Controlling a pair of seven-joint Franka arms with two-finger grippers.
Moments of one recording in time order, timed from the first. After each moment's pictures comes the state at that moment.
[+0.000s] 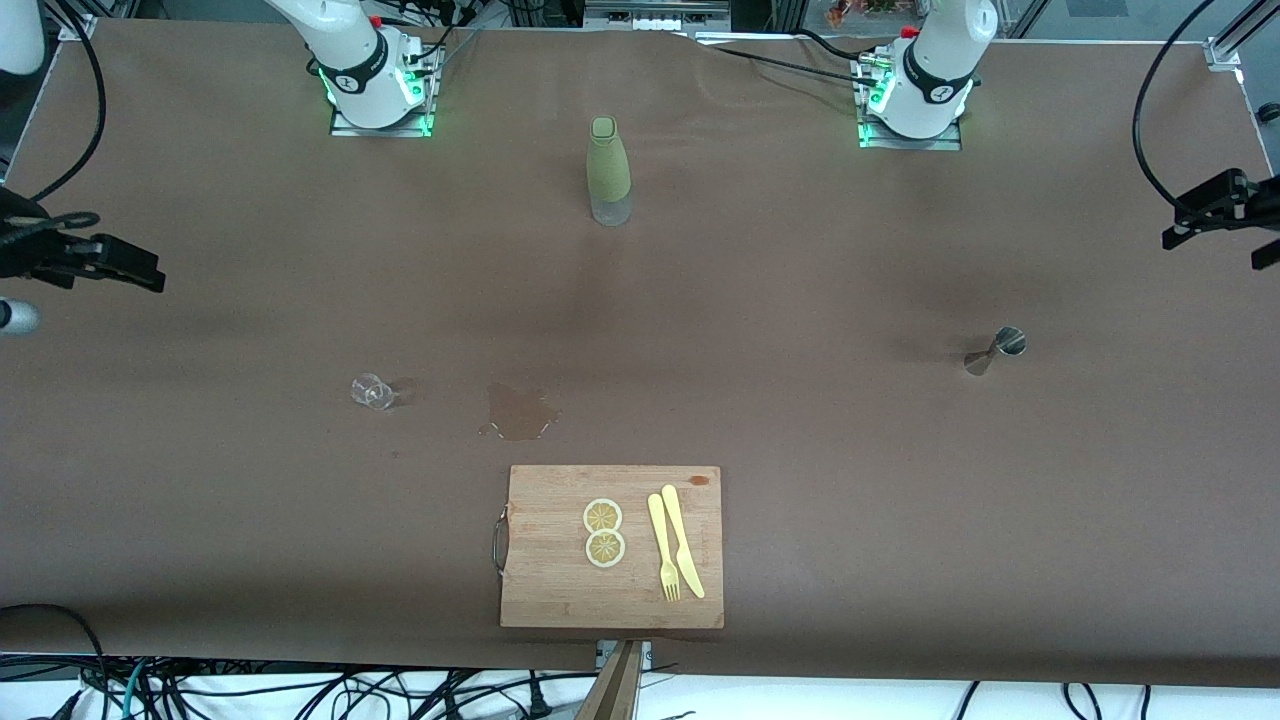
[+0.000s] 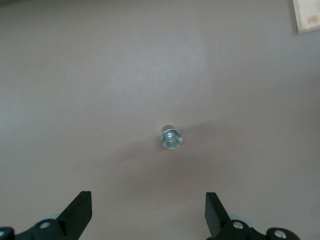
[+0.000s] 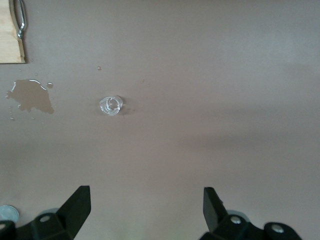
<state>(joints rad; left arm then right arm) 0.12 0.01 0.08 -1.66 -0.04 1.64 0.52 0.06 0.23 -0.09 -1.36 -0.02 1.48 0.00</state>
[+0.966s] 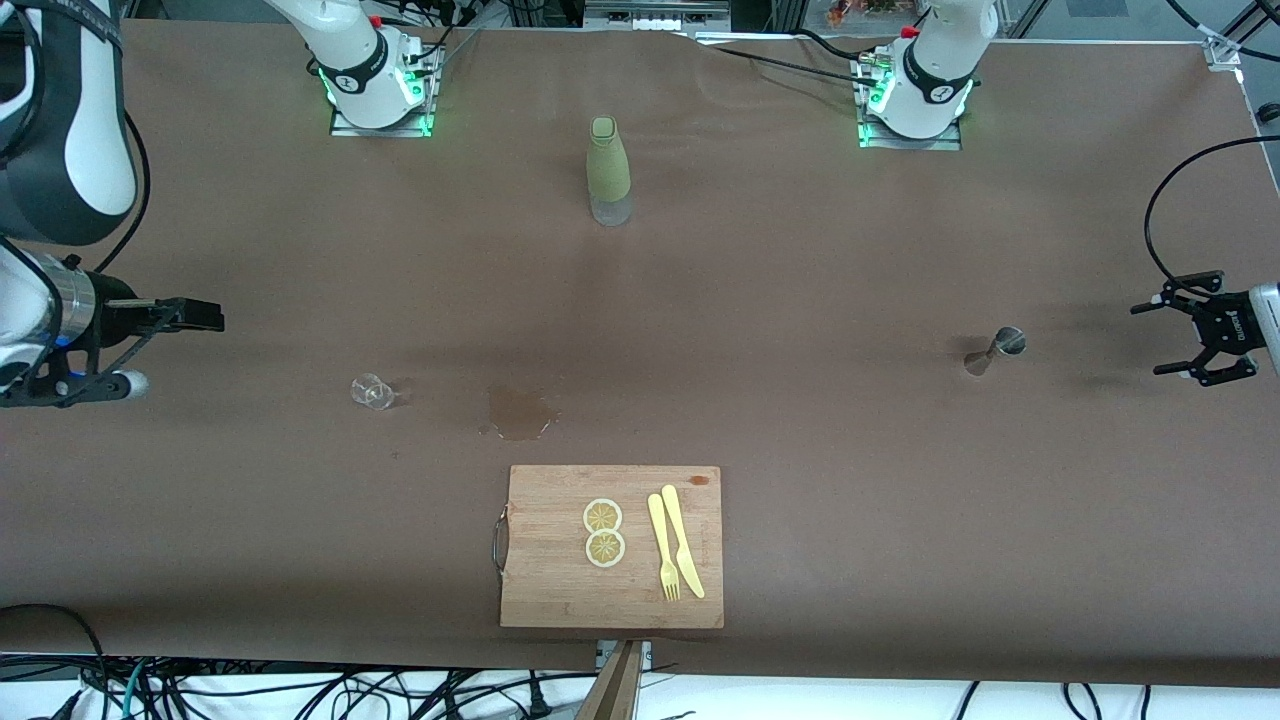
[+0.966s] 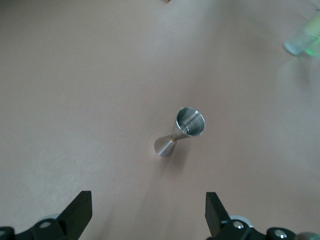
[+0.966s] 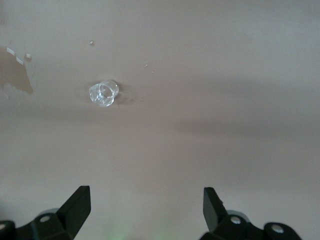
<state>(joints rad) 0.46 0.49 0.14 -1.67 -0.61 1.68 1.91 0.06 0.38 -0.09 -1.38 -0.02 1.51 -0.17</state>
